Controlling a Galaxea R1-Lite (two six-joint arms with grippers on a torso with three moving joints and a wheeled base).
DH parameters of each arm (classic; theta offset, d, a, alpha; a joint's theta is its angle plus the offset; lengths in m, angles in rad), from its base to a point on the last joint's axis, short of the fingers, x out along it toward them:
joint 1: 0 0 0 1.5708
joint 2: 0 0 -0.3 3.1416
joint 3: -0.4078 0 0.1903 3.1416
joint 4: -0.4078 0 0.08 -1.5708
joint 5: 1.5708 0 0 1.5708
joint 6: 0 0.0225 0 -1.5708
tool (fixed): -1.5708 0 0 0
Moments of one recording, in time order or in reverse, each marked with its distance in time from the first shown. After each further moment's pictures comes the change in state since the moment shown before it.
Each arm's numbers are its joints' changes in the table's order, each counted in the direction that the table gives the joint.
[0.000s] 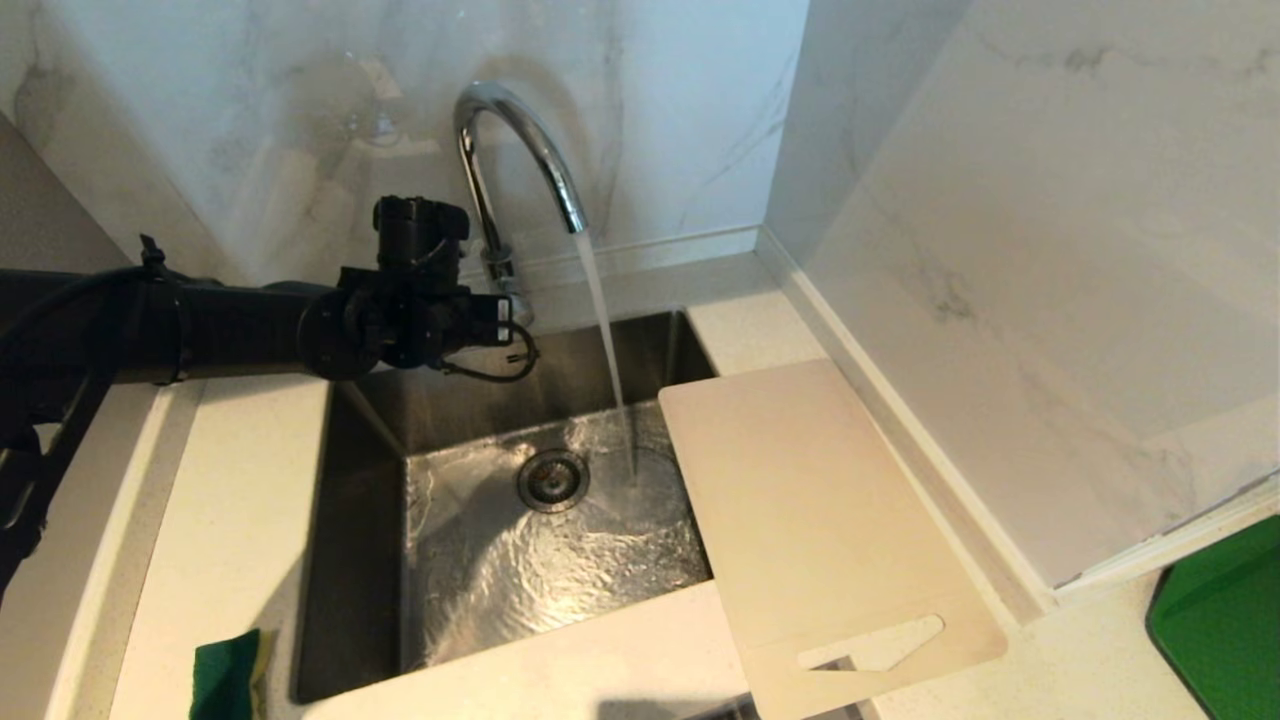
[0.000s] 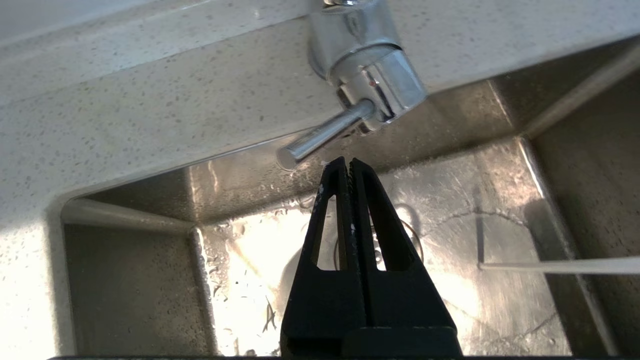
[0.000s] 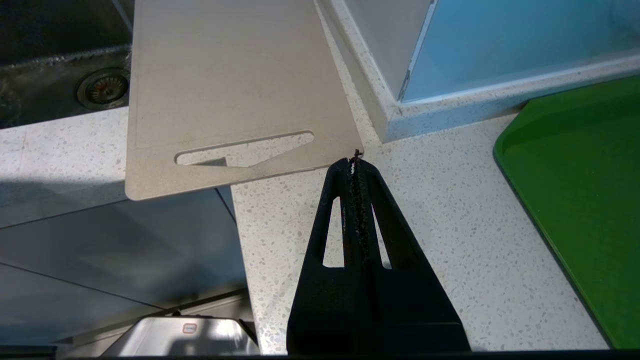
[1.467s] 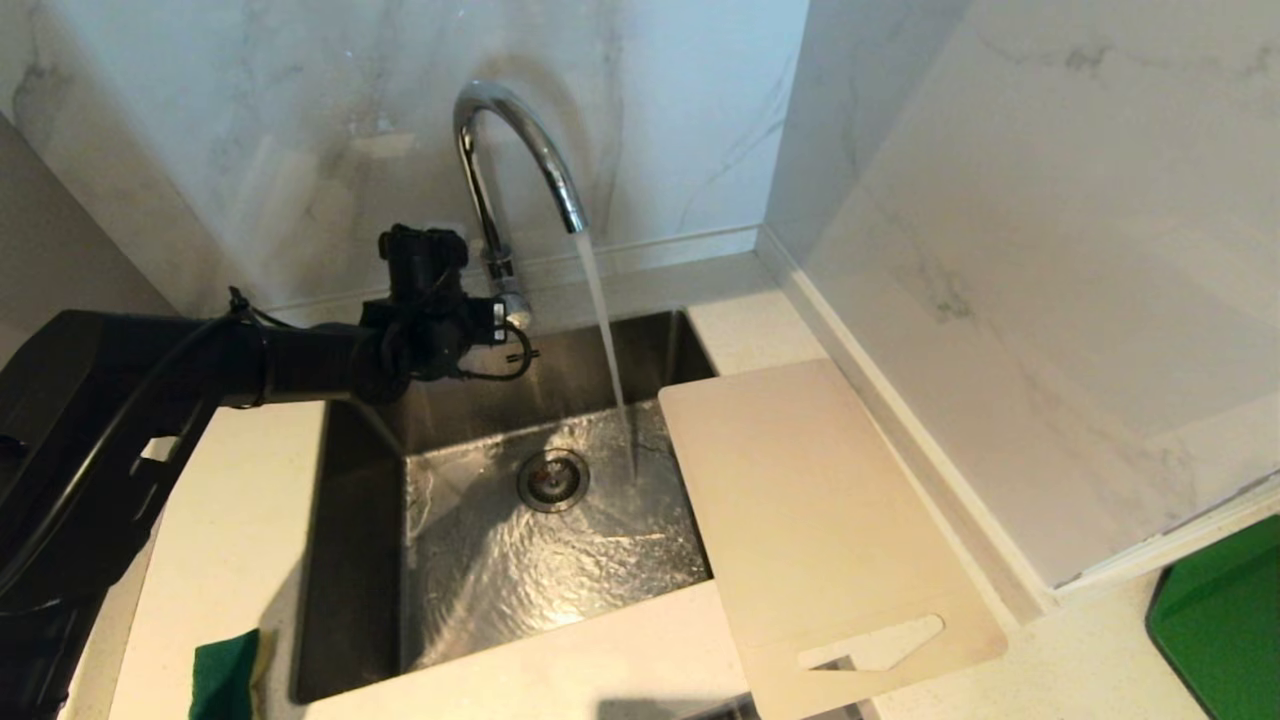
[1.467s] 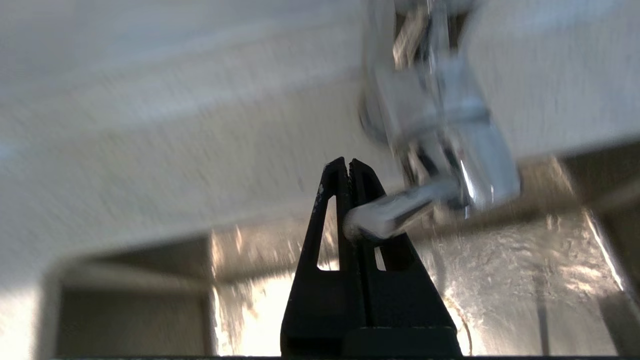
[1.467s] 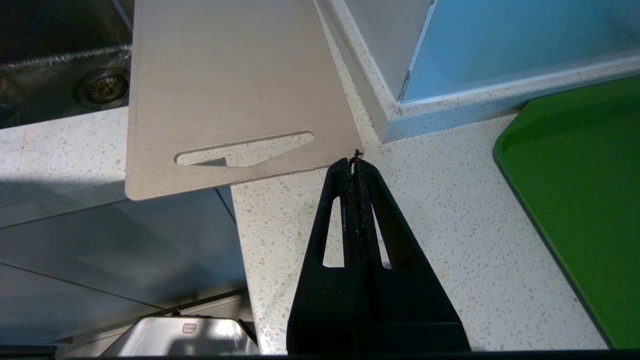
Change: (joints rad) left arm 0.060 -0.158 -0.089 0.242 0.026 0.083; right arm 0.000 0.000 -0.001 -0.001 0.000 -0.001
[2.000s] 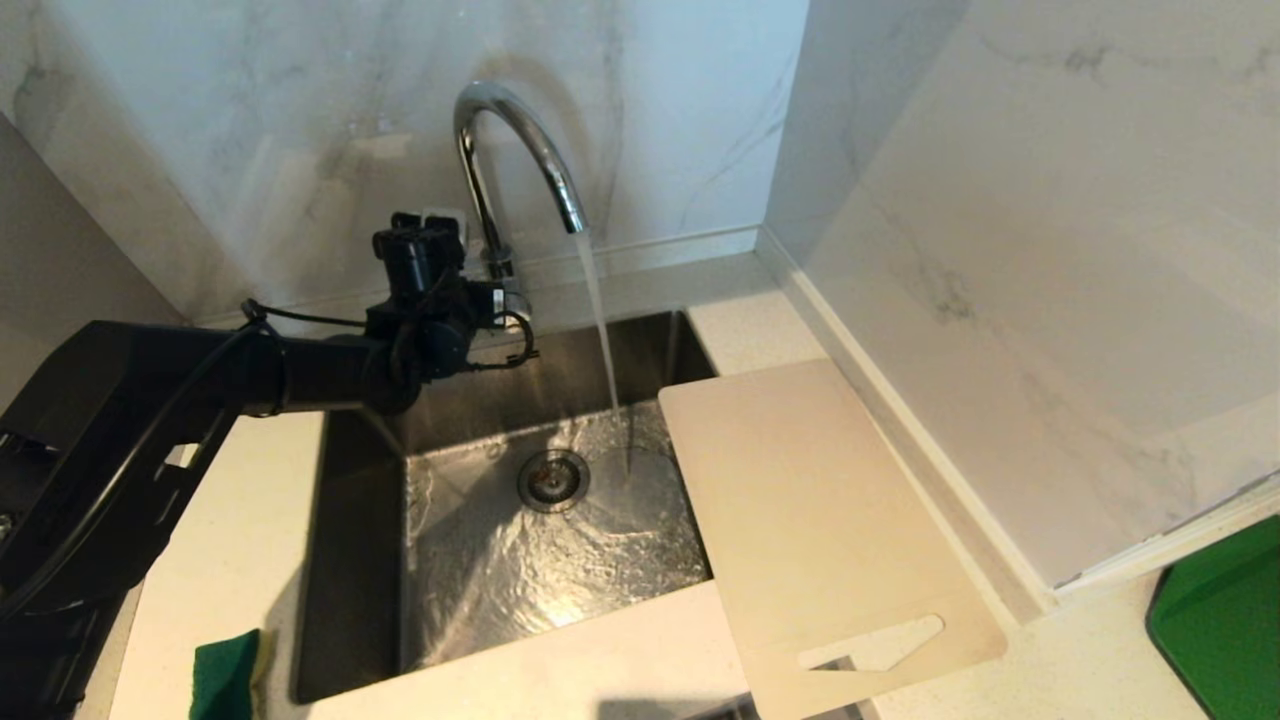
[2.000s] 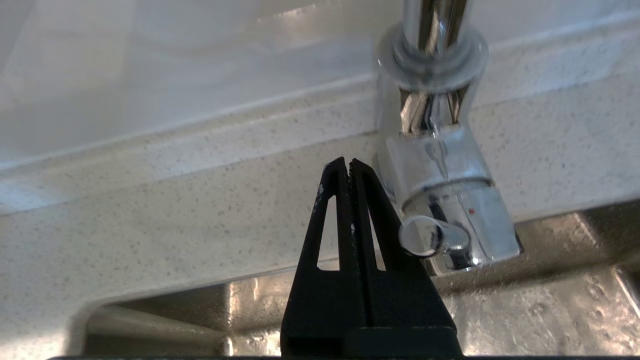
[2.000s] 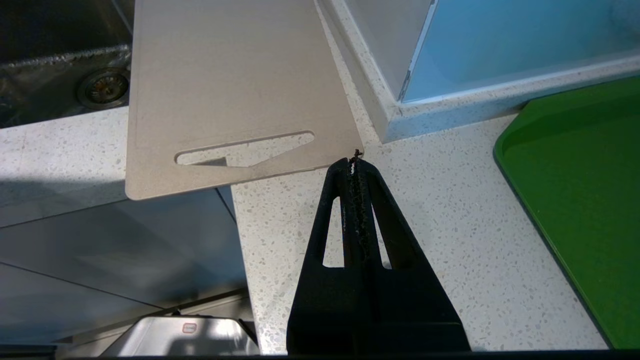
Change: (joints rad) left arm 0.000 -0.035 -0.006 0.180 0.051 0.105; right arm 0.000 0.000 0.000 0.000 0.000 0.000
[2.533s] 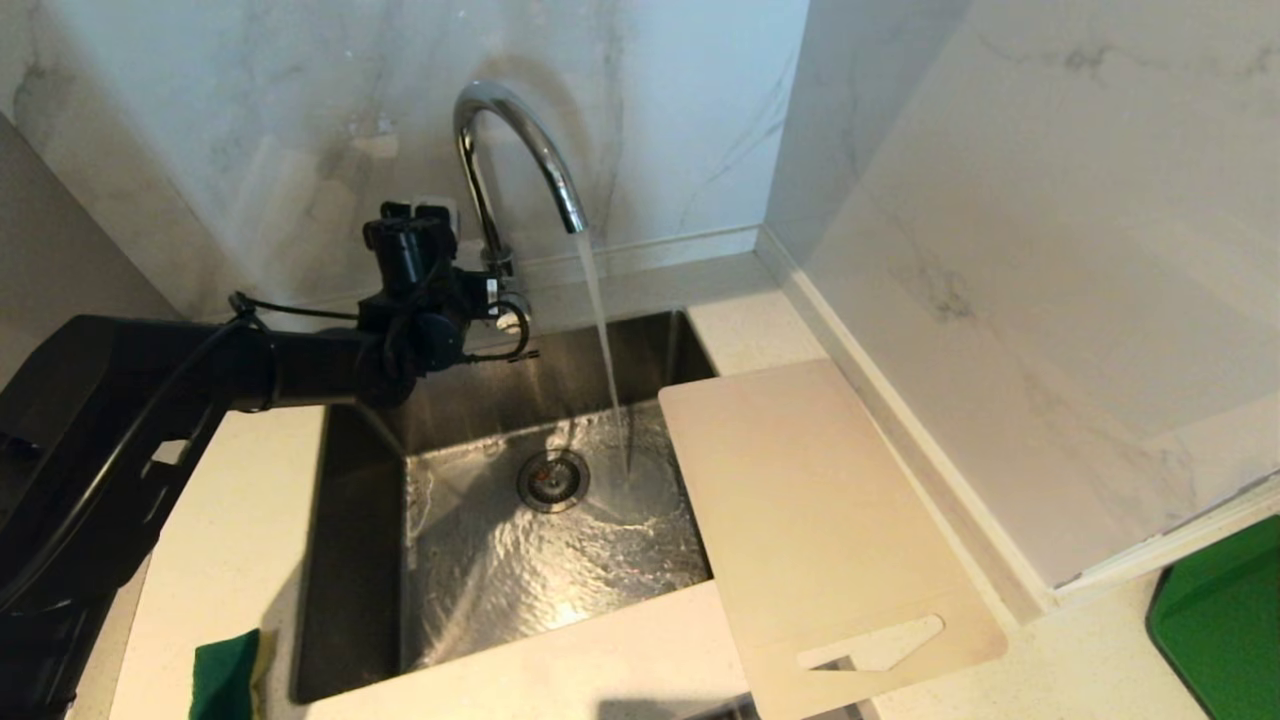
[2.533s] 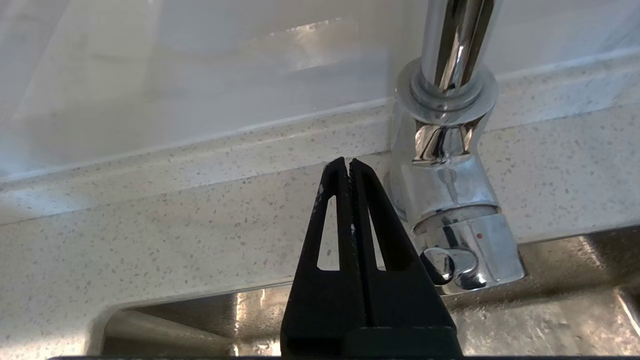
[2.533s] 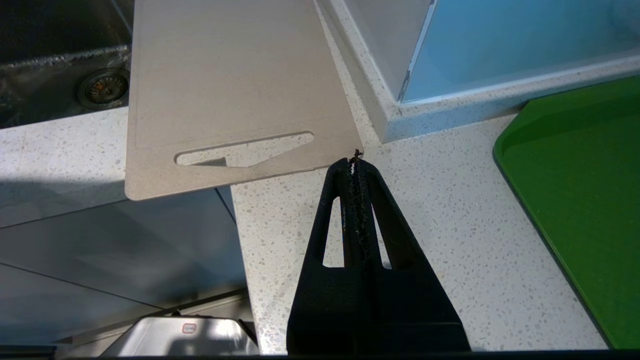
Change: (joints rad) left arm 0.002 0.020 0.002 0.014 0.024 0.000; right arm 0.000 0.000 0.000 0.000 -0.001 0.000
